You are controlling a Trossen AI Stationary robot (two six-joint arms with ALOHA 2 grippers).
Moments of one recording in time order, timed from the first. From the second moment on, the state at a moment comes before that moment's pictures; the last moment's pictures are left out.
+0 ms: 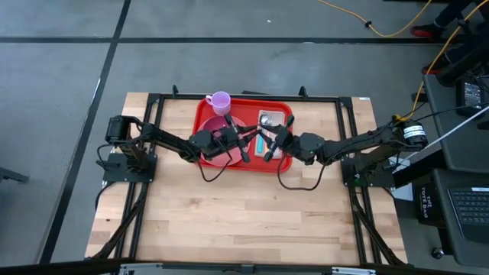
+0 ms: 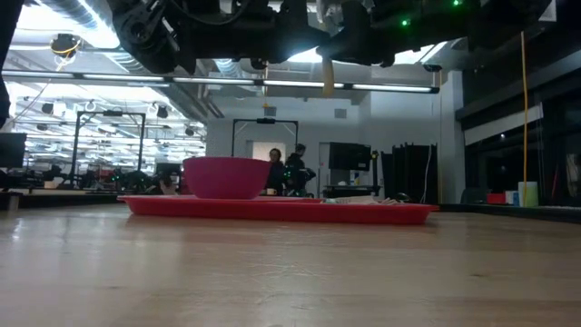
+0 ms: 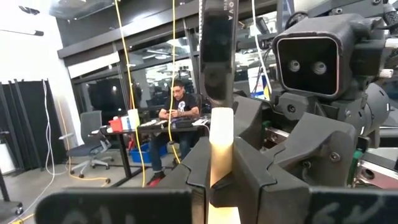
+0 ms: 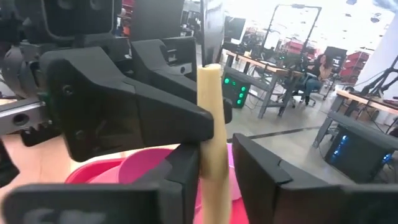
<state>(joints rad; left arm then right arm) 0.03 1.72 0.80 1.20 -0.38 0.24 0.03 1.44 0.70 0.76 0.60 -0.21</state>
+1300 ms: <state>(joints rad) 0.02 1.43 0.78 0.57 -0.19 0.28 0.03 1.43 0.70 0.64 0.58 -0.08</state>
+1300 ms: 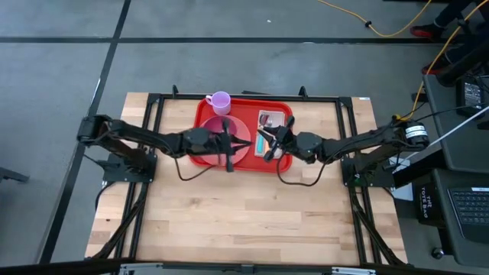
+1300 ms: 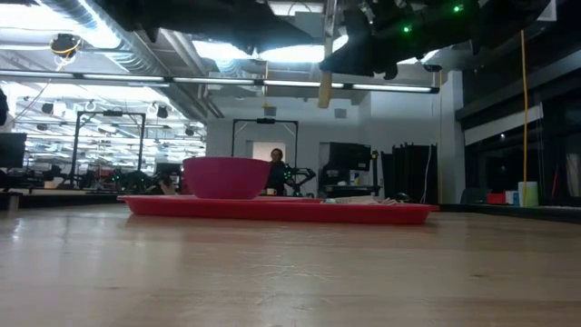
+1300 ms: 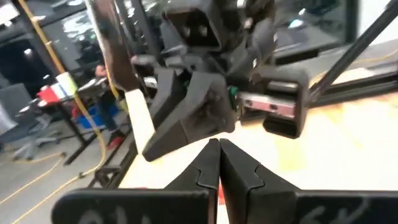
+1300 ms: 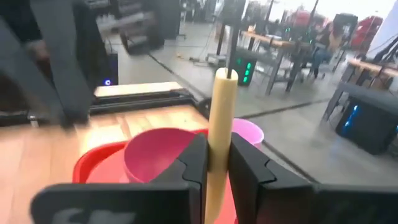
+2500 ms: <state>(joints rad) 0.14 0.98 0.33 0.66 -0.06 0.17 -0.02 1.19 0.70 -0.15 0.28 0.89</state>
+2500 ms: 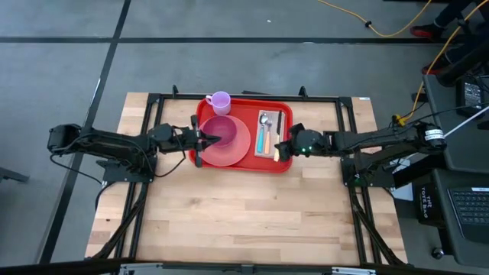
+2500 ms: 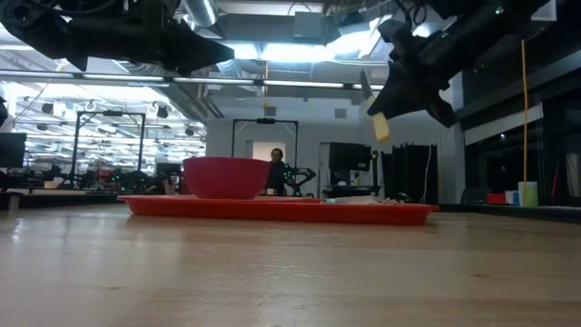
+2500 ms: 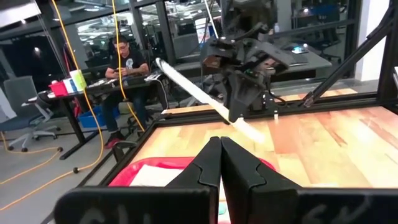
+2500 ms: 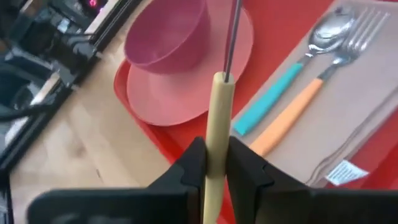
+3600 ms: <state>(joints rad) 0.14 0.98 0.33 0.65 -0.06 0.17 -0.49 1.49 0.70 -0.02 -0.37 1.07</state>
